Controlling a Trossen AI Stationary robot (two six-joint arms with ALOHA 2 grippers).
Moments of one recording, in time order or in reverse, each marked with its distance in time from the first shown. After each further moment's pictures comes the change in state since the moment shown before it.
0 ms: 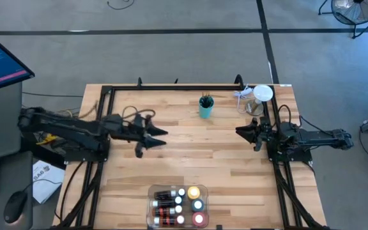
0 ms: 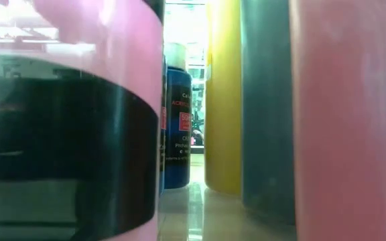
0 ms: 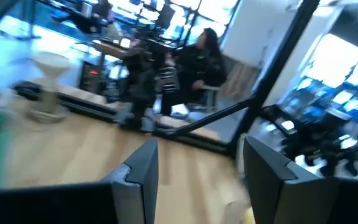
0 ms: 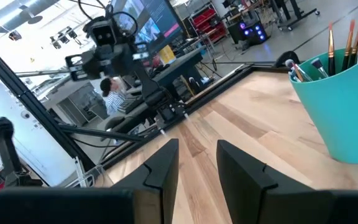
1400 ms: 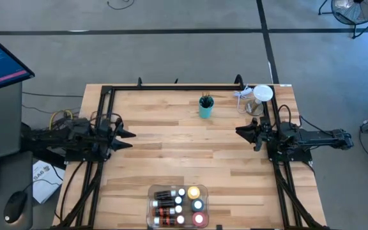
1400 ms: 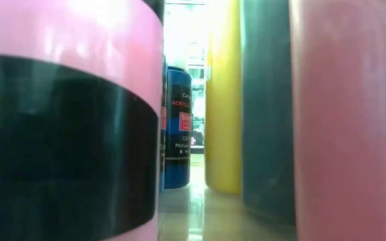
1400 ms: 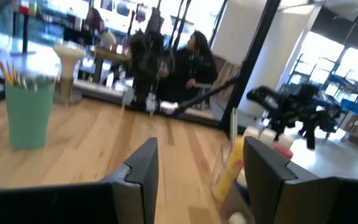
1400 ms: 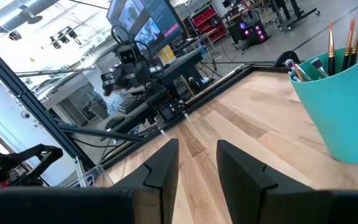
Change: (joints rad) left arm 0.046 -0.996 -0.368 -0.599 0.077 0.068; right arm 0.000 0.000 0.000 -0.001 0.000 0.000
